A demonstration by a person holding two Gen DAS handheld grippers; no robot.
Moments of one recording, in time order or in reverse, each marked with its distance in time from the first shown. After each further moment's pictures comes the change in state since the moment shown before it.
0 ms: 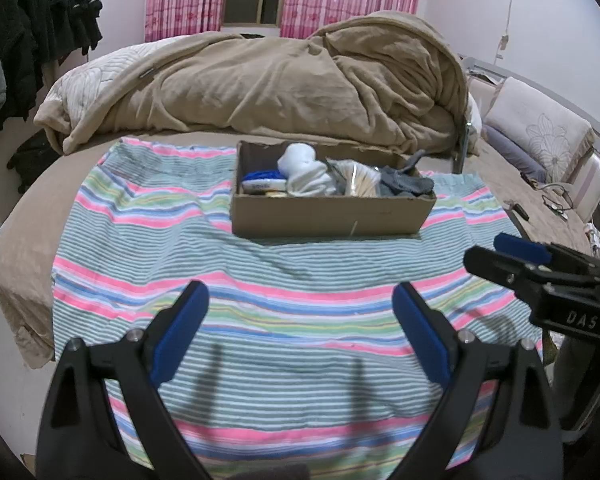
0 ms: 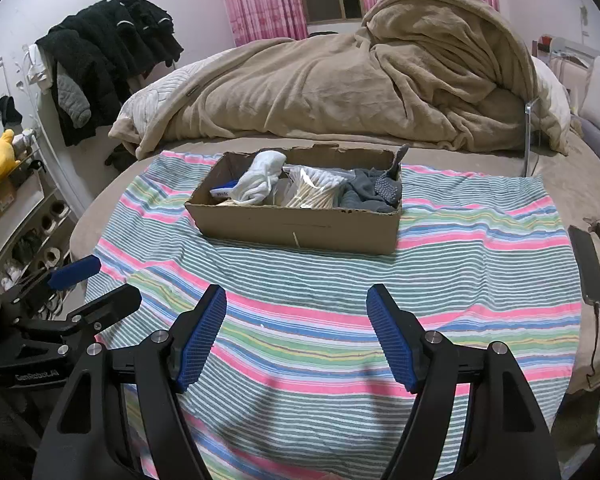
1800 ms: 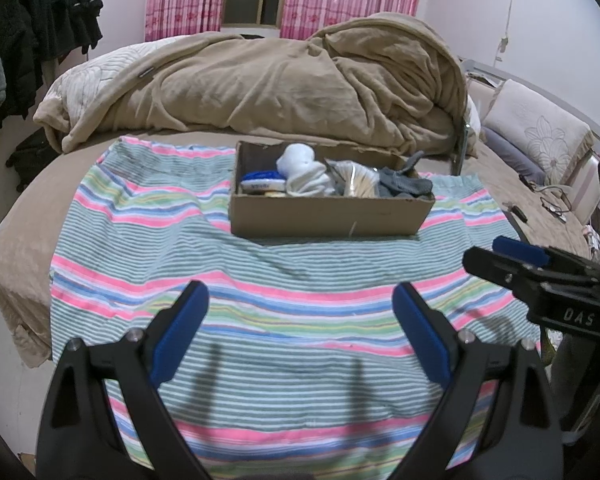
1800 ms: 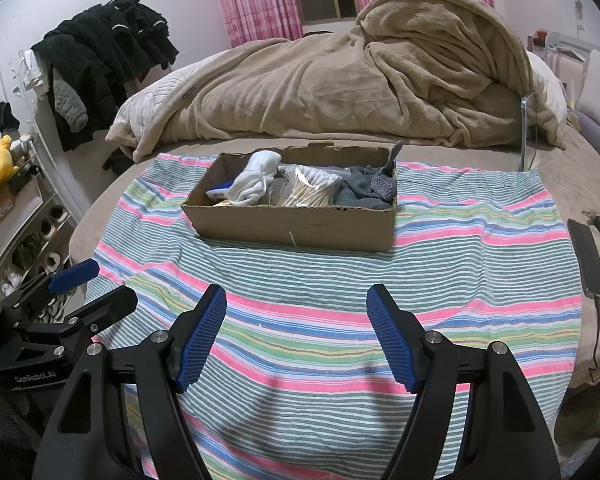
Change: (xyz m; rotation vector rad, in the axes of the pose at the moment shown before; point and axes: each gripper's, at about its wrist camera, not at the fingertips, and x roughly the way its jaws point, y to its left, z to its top) left arm -0.001 0.001 0.001 -0.005 -0.006 -0.008; right arm 0.000 -0.004 -0.001 0.015 0.000 -0.003
